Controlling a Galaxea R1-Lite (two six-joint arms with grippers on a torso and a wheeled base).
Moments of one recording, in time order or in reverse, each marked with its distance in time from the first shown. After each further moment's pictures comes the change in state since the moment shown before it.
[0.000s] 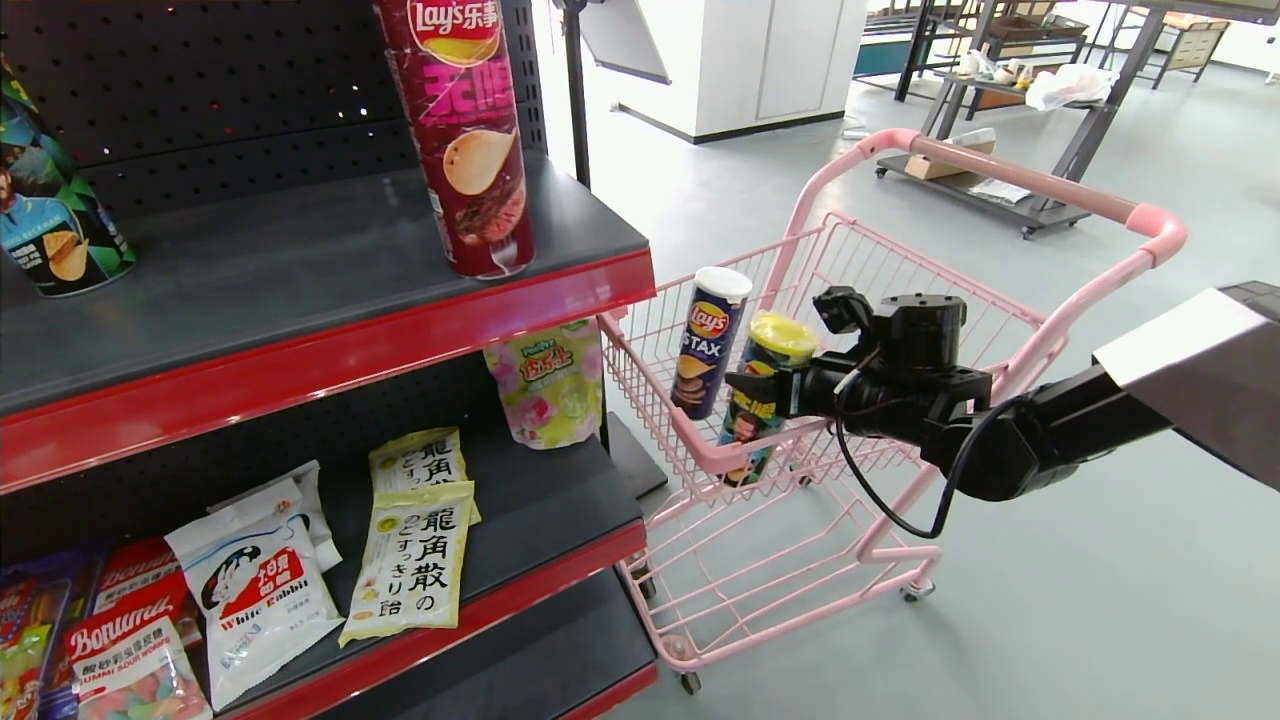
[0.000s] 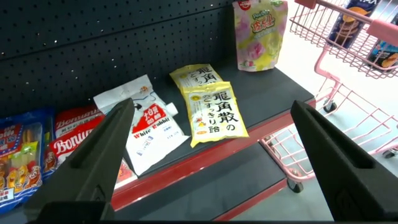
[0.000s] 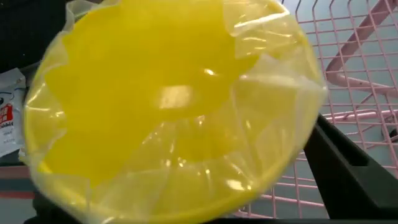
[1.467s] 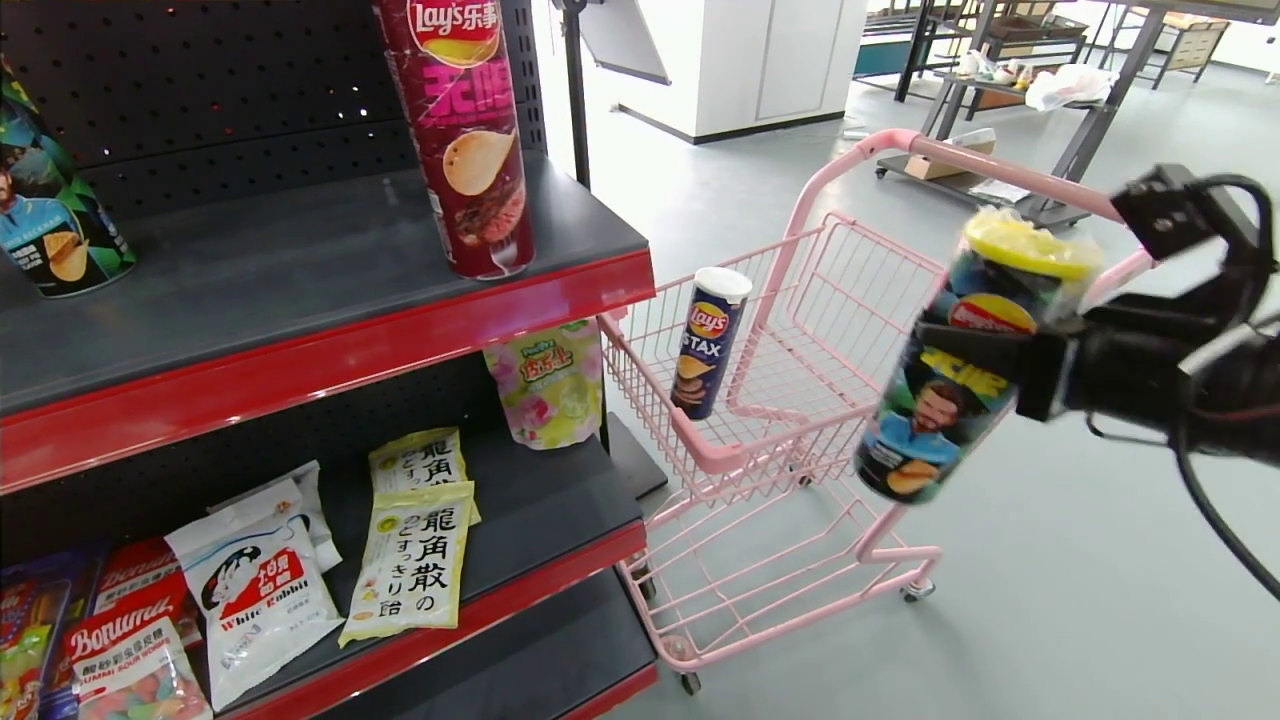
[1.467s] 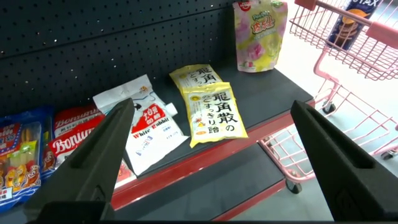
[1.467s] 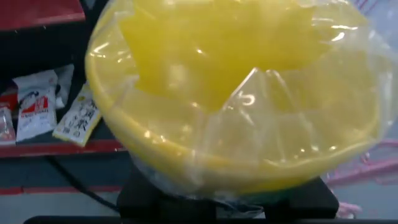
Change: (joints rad) left arm 0.000 0.000 -0.001 0.000 -0.002 -0.009; right arm 0.016 -0.814 0.341 0.412 -0.125 -0.113
